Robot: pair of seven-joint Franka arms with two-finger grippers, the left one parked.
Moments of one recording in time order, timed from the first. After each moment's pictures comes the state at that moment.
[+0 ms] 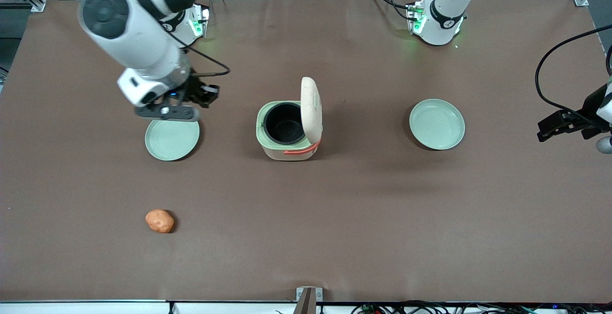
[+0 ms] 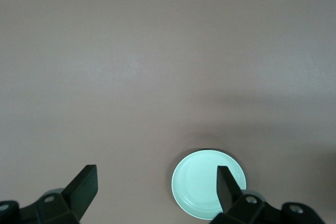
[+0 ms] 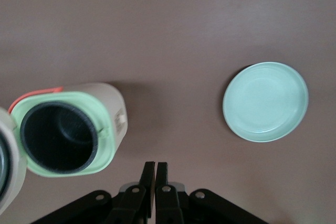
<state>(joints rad) 0.44 0.10 -0.06 -1.65 0.09 1.67 0.52</state>
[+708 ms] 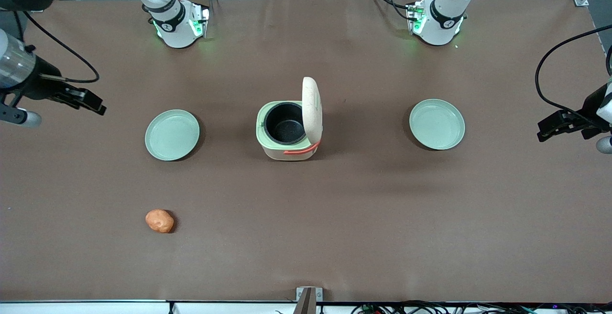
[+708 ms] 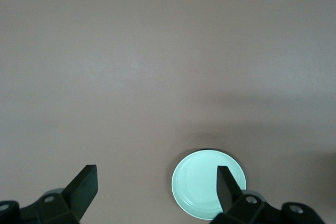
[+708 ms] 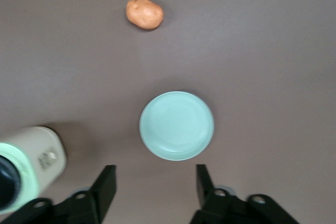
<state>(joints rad) 0.09 -0.01 -0.06 -1.65 0.03 1.60 0.24</state>
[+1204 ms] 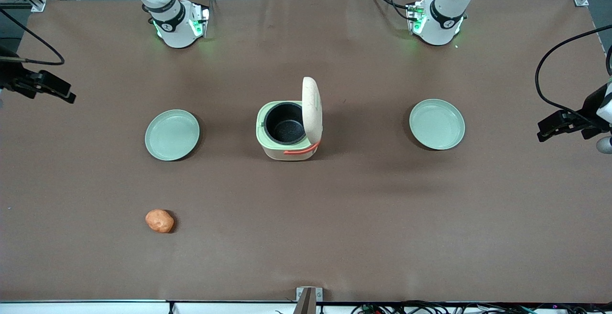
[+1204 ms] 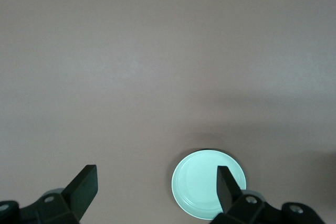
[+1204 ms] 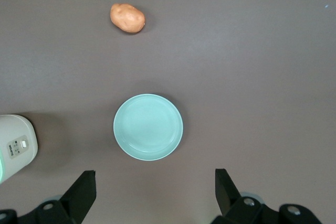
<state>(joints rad) -0.02 -0.06 -0.06 -1.64 0.01 1.57 0.06</state>
